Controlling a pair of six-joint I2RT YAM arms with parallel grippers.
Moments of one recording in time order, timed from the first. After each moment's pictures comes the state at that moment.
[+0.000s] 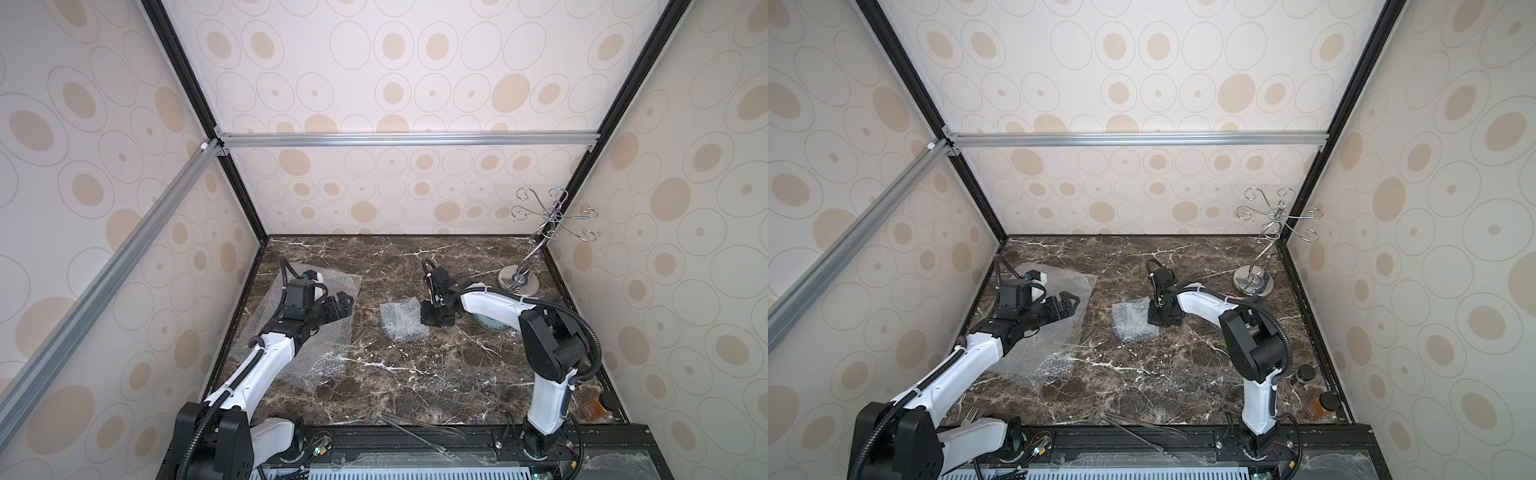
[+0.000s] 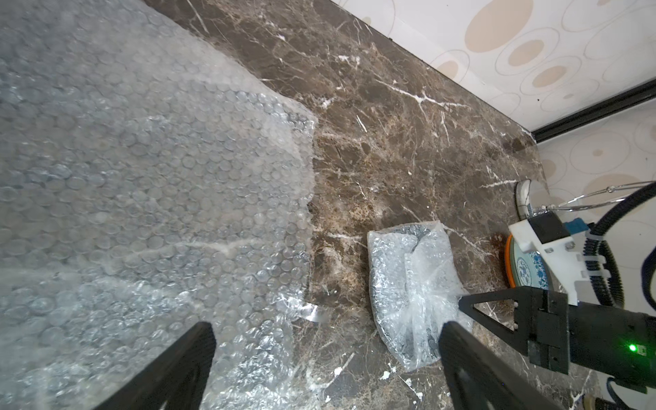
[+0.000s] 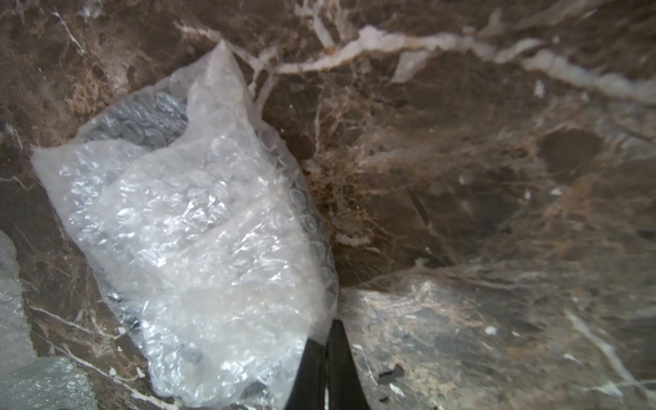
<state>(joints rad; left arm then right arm) -0.19 1.18 0.72 -0.25 0.22 -0.50 0.58 1.88 1.26 -0.62 -0.13 0.67</state>
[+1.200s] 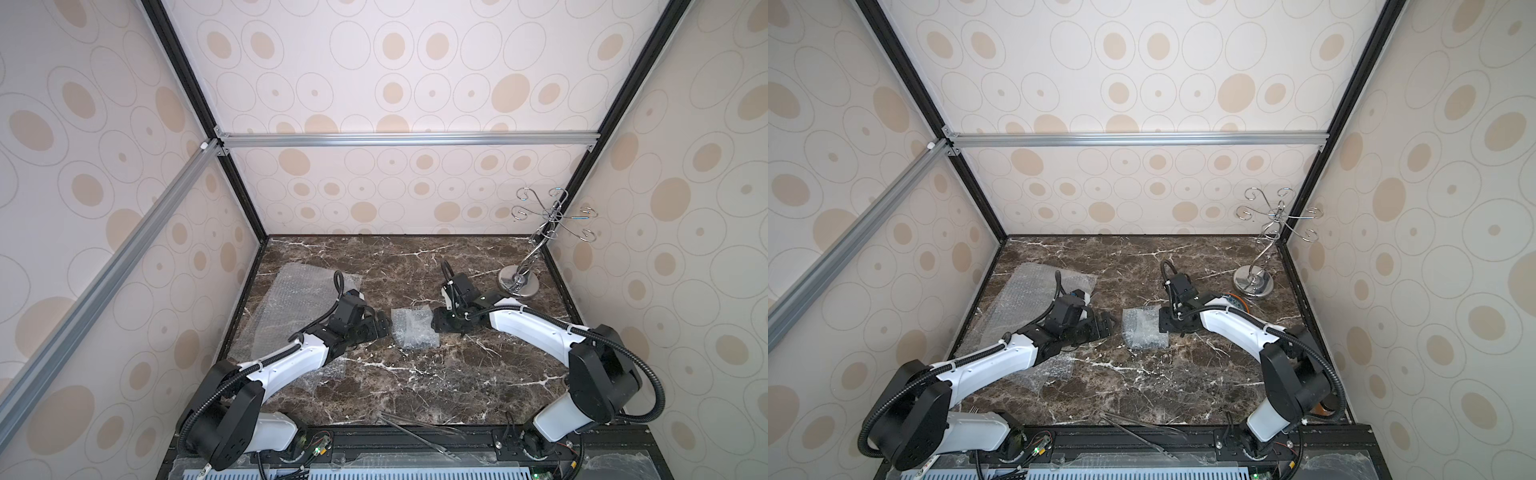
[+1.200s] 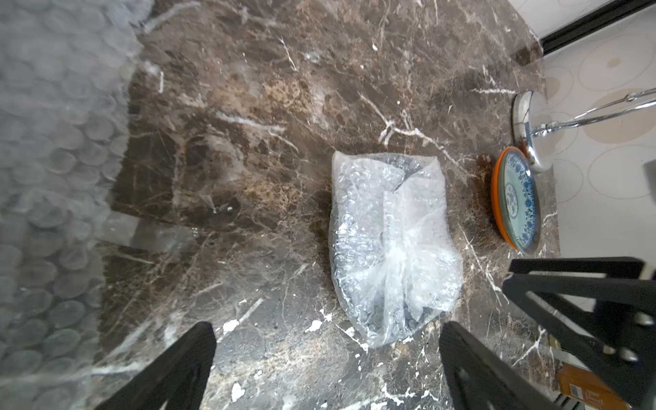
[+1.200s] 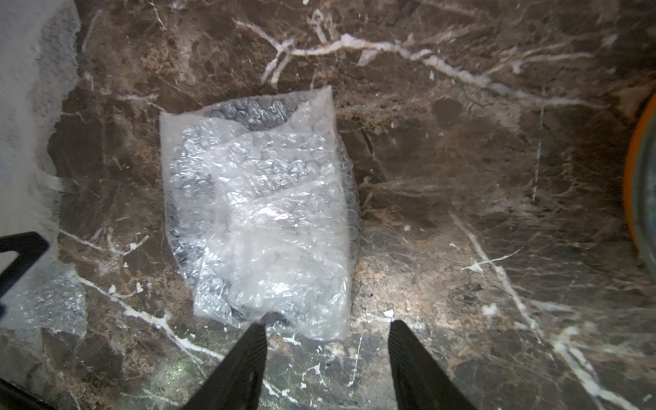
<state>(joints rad) -0.59 1.35 0.67 -0.12 0.08 -0.79 0.58 1.57 1.09 -0.63 -0.08 0.53</state>
